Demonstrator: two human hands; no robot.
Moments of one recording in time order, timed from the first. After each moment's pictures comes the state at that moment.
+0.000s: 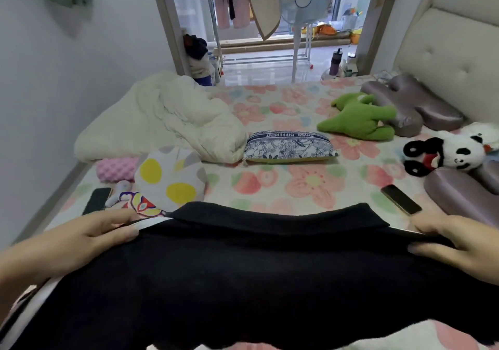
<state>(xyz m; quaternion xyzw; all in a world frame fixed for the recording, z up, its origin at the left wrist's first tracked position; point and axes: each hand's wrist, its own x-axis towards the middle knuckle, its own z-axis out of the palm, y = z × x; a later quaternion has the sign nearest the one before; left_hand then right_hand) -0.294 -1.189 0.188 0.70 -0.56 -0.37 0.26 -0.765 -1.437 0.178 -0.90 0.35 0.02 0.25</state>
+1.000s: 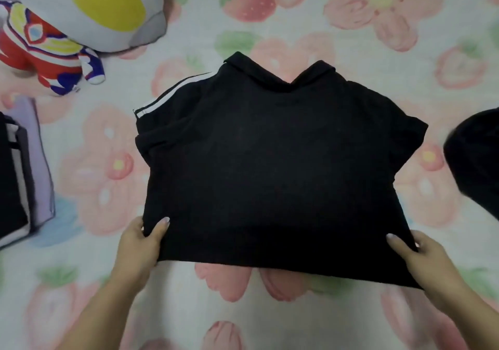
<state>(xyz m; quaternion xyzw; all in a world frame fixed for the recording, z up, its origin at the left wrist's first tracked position) -0.366 -1.165 -0.246 0.86 -0.03 -0.37 0.34 -0.740 -1.361 -0.240 -0.49 0.73 -0.01 0.49</state>
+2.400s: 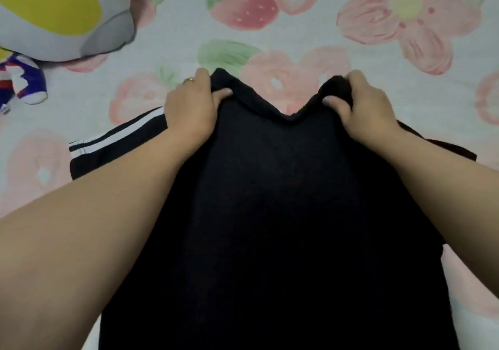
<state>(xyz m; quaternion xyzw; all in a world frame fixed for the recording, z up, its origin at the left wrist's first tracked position) -0.295 -1.475 -0.289 0.88 -0.45 -0.03 0.12 -0.522 -1.594 -0.277 -0.82 0.52 -0.08 0.21</state>
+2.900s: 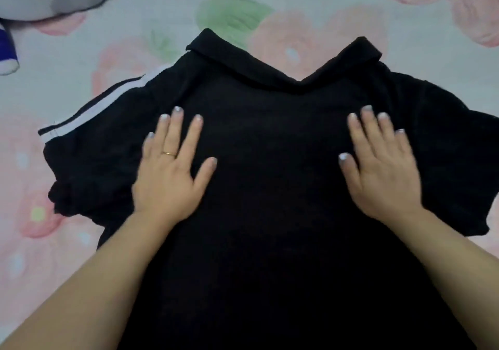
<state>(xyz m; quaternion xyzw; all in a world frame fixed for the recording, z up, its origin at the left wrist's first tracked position) -0.321 -1.346 -0.330 0.84 -0.53 -0.08 0.02 -0.581 -1.510 -0.335 -0.90 0.43 0.00 0.06</state>
